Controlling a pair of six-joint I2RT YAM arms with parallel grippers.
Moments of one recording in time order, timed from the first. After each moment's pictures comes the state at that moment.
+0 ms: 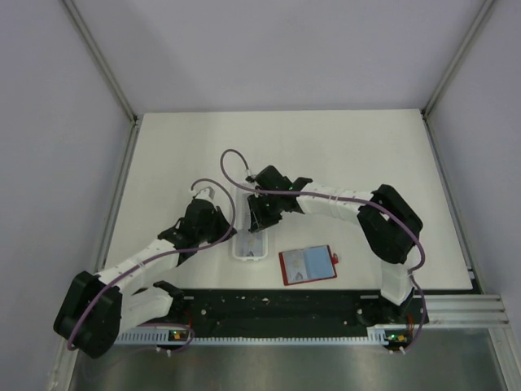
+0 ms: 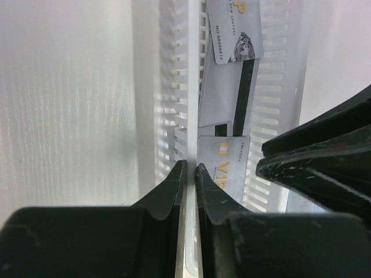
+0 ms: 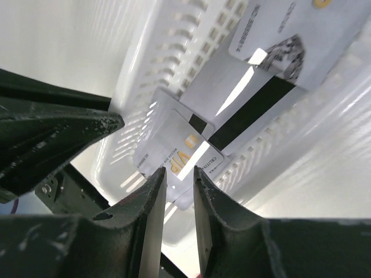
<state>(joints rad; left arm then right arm) -0.49 1.07 0.42 -0.09 0.05 -0.74 0.87 1.90 1.28 -0.36 -0.33 0.50</state>
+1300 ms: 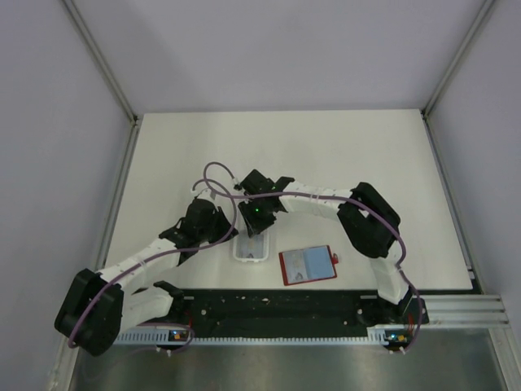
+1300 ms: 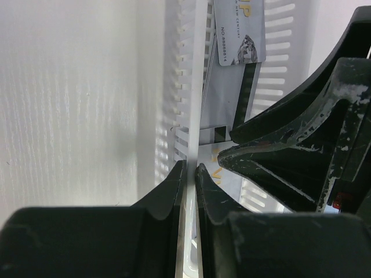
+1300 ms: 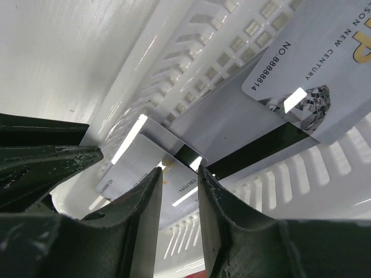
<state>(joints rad) -0.49 1.09 0.42 -0.07 0.07 -0.75 0.93 2.06 1.50 -0.57 -0.19 0.37</state>
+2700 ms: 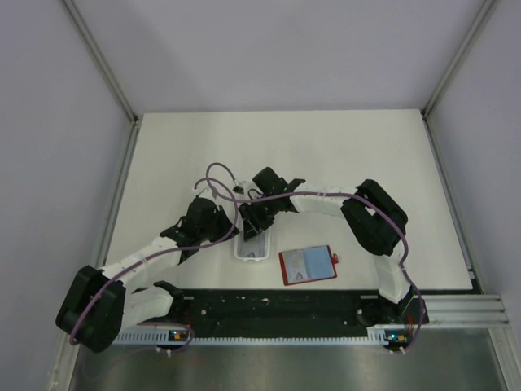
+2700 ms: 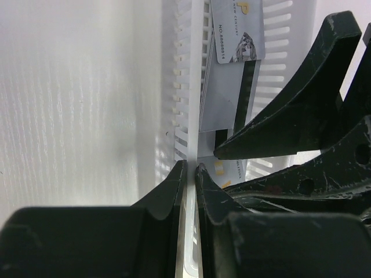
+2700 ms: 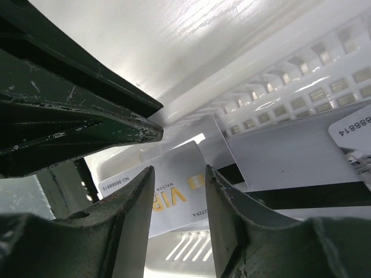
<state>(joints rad) -0.49 1.11 0.43 -0.06 0.09 -0.73 0.85 2.02 1.35 -0.32 -0.59 0.19</state>
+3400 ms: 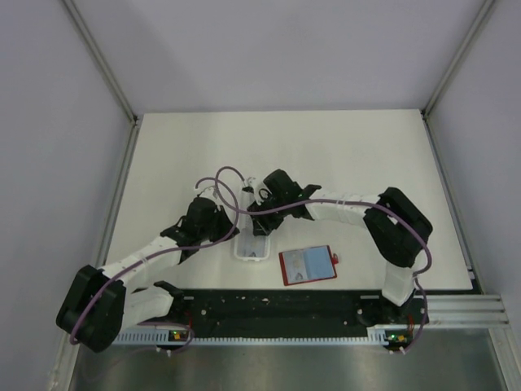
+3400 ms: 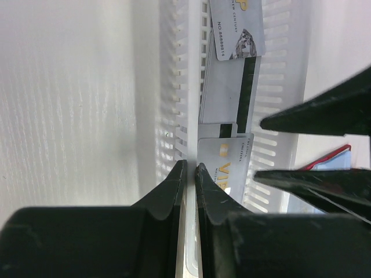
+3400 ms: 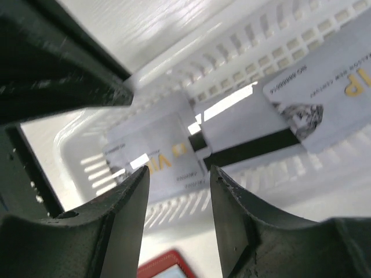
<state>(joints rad) -0.49 1.12 0.44 -0.06 0.09 -0.70 0.85 1.90 1.24 -0.24 -0.38 0.06</state>
